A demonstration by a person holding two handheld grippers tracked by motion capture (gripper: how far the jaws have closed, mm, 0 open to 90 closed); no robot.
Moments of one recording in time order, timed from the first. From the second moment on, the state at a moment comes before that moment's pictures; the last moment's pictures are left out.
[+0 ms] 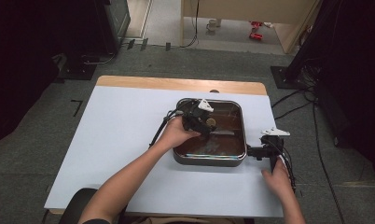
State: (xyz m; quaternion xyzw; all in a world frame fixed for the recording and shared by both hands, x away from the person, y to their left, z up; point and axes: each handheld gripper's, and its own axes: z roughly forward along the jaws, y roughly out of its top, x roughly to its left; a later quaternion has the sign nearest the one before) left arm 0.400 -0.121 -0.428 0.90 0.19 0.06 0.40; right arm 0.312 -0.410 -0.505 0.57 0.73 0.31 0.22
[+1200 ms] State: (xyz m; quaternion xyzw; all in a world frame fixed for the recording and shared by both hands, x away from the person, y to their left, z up) left arm 0.395 -0.062 -0.371 0.86 0.23 0.09 0.45; right arm 0.313 -0.411 -0.505 0.57 0.73 0.31 0.22
